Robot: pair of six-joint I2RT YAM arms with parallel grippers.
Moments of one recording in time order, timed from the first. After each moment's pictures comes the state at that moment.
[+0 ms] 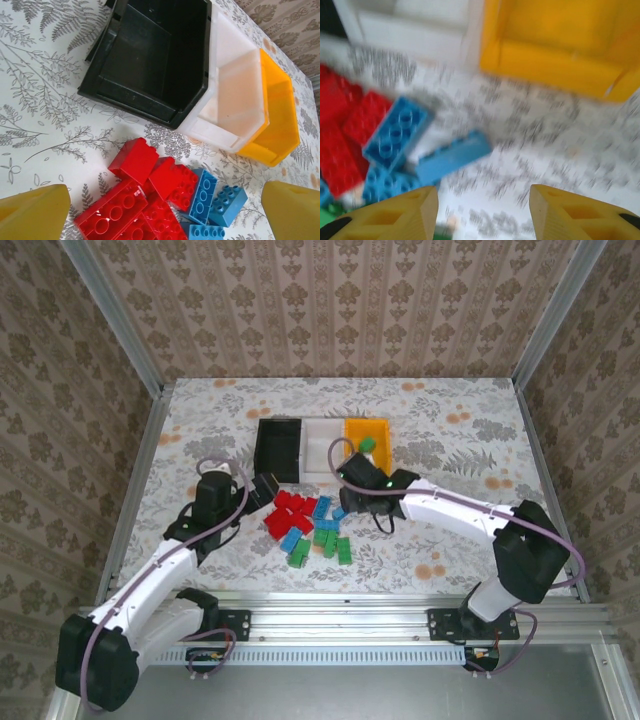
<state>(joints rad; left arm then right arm) -0.42 0.90 0.51 -0.20 0.08 -0.79 0.80 1.55 1.07 -0.59 0.24 0.56</state>
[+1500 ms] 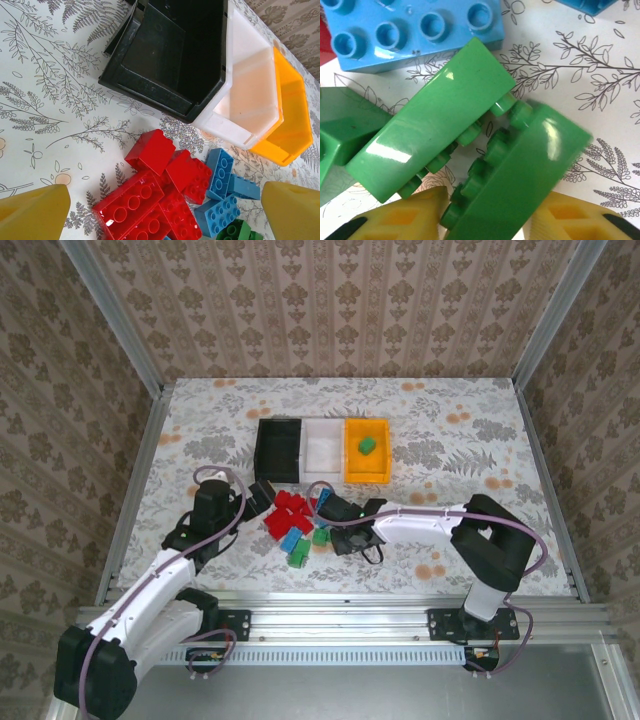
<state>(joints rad) -0.42 0.84 0.45 -0.21 0.05 -0.80 0.94 1.71 0.98 -0.56 0.15 0.67</state>
